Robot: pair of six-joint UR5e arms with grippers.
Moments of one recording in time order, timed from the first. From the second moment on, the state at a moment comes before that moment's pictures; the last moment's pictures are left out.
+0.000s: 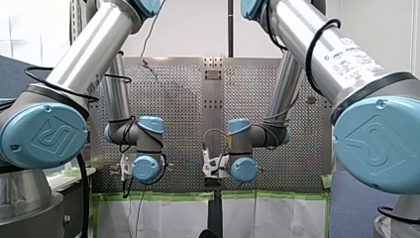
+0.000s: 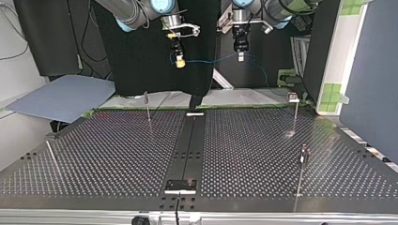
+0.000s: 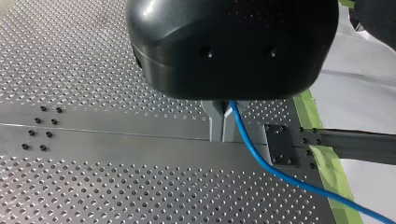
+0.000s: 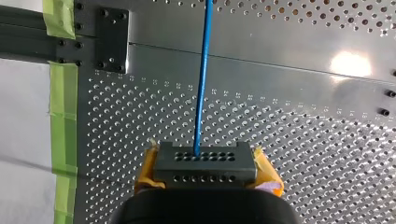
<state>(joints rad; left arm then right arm) -0.52 -2.11 -2.40 -1.89 -2.13 -1.62 2.38 -0.88 2.02 -1.03 1.84 1.47</state>
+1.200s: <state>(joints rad) -0.53 -2.07 -2.42 -1.86 -2.11 -1.63 2.44 -0.92 1.96 -0.97 1.90 1.47</state>
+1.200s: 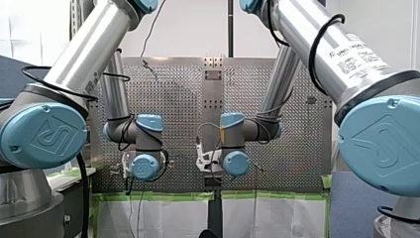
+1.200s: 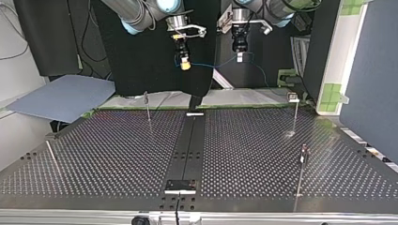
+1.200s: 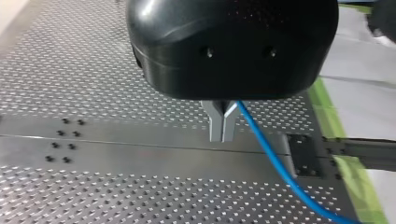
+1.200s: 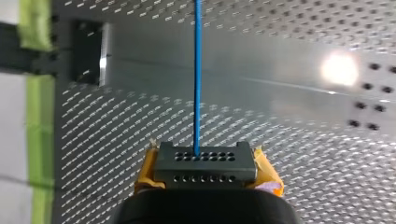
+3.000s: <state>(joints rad) -0.41 -1.62 -2.23 -2.30 -2.33 -1.73 2.41 -1.16 1.74 -0.53 1.73 1.59</state>
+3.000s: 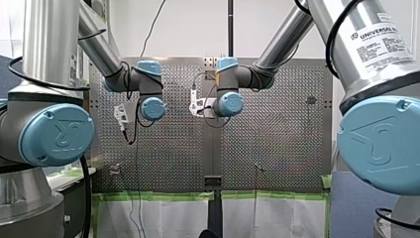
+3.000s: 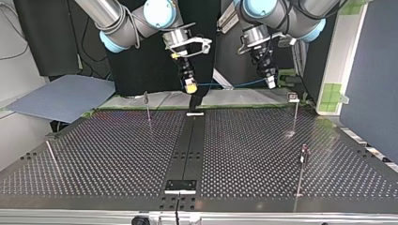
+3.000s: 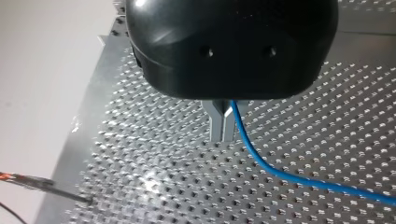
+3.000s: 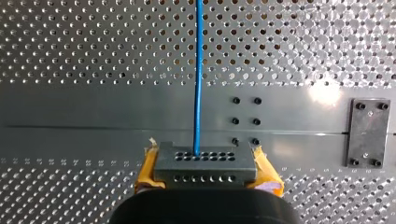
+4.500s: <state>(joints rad) -0.27 -1.45 -2.02 -2.55 -2.27 -1.73 2.42 -1.16 1.42 -0.37 1.61 1.59</state>
